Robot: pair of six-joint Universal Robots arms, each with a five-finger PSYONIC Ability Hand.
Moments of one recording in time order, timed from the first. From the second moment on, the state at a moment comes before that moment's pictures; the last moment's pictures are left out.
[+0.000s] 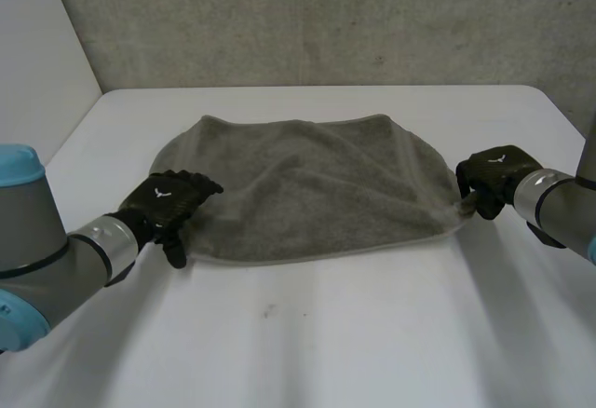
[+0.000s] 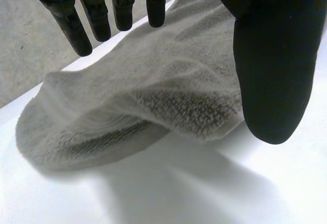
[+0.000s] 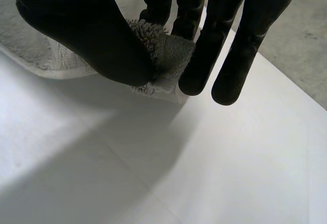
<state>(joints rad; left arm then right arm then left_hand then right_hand) 4.50 -1.98 -1.69 3.27 -1.20 3.55 1.73 -1.04 1.31 0.21 1.39 2.63 0.19 0.18 0.18 0.18 0.03 1.39 1.21 1.21 1.22 1.03</state>
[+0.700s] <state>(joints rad) 4.37 -2.16 -1.65 3.48 -1.22 3.53 1.67 -1.09 1.30 0.16 1.39 2.86 0.45 0.45 0.45 0.45 0.27 1.39 1.21 1.21 1.22 1.03</state>
